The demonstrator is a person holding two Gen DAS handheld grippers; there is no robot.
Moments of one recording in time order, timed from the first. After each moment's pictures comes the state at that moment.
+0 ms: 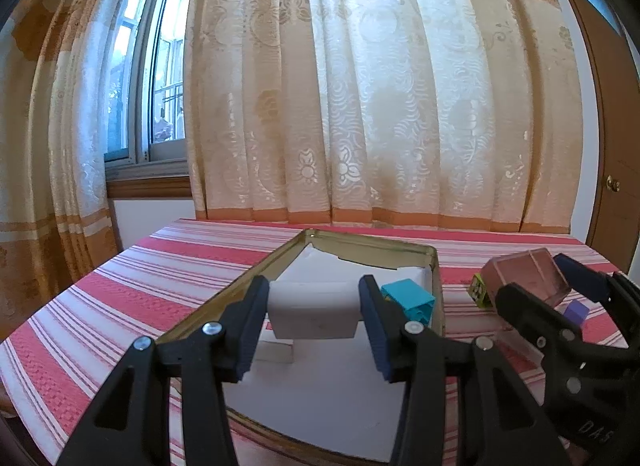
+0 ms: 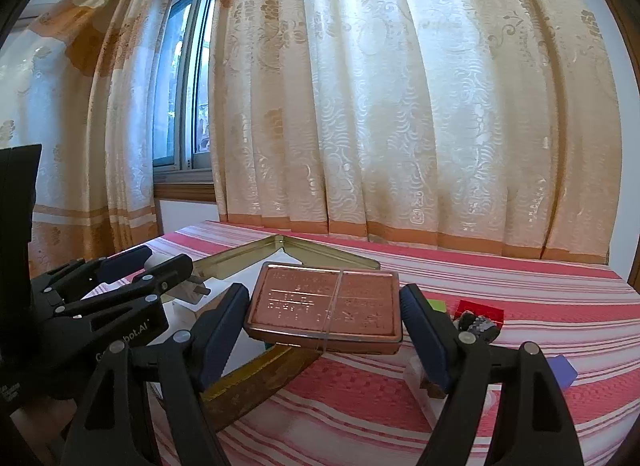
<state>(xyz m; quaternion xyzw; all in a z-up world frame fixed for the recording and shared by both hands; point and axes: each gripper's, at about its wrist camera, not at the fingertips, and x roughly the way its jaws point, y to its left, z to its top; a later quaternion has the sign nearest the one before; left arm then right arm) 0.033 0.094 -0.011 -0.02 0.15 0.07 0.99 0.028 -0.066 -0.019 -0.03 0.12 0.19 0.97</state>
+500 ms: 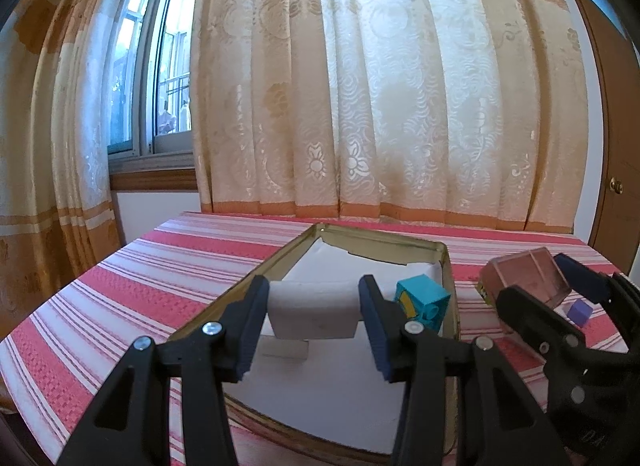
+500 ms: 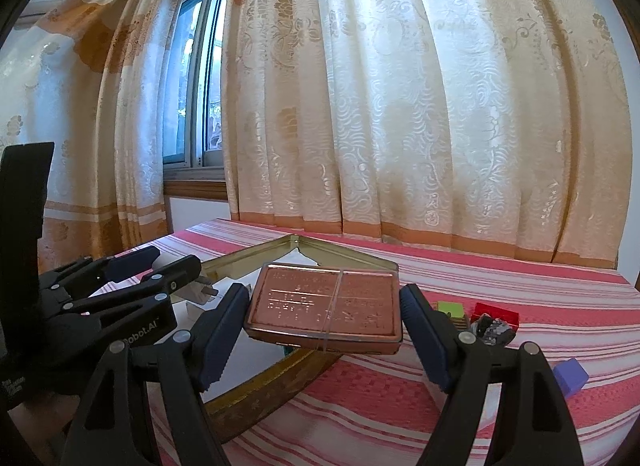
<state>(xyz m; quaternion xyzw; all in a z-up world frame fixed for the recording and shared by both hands) 0.034 0.110 -0.013 -0.03 0.16 0.07 0.98 0.028 -0.052 -0.021 -0.04 0.12 0.21 0.97</state>
